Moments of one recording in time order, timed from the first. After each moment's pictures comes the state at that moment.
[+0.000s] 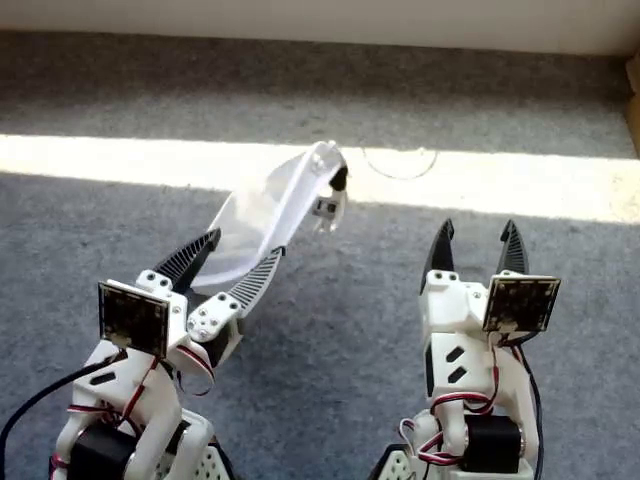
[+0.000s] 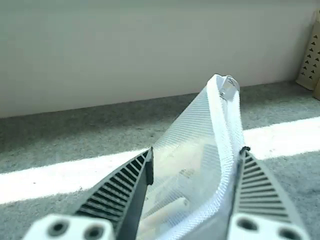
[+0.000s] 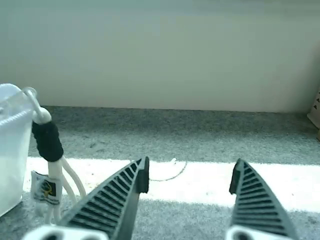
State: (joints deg) left arm 13.1 -103.8 66.8 55.7 6.5; right arm -0.3 -104.4 76.3 42.7 3.2
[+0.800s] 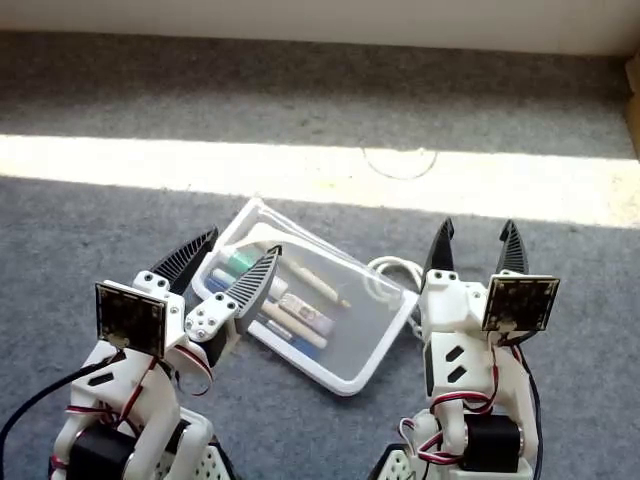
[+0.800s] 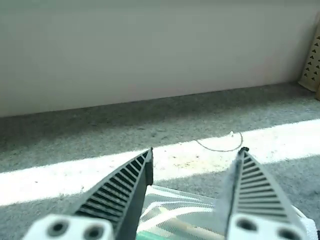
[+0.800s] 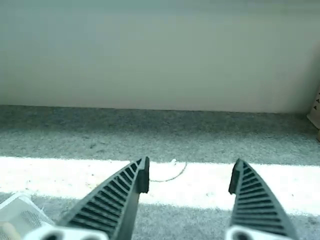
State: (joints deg) left arm 12.6 -103.8 66.6 56.0 6.6; right arm -0.3 -104.4 76.3 42.6 3.2
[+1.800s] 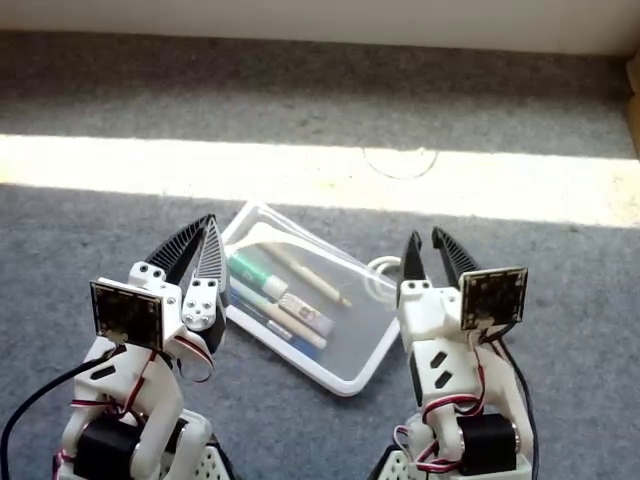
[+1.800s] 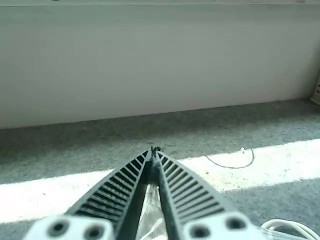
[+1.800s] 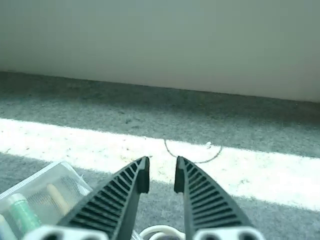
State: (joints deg) left arm 10.4 -103.9 69.9 48.7 6.6; right arm -9.1 -104.4 76.3 47.5 3.2
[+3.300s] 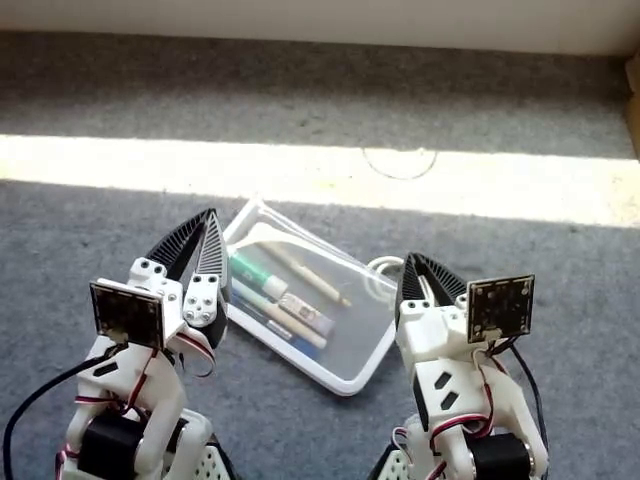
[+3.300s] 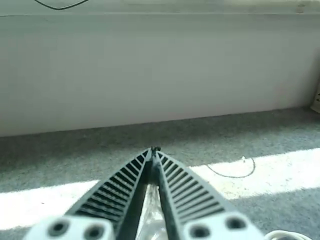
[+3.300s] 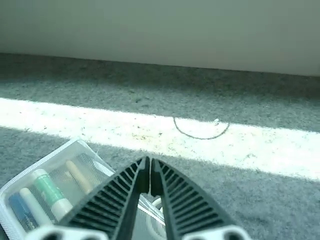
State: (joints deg) left arm 10.4 -103.9 71.5 44.8 6.6; right arm -10.5 -104.8 67.5 62.2 1.0
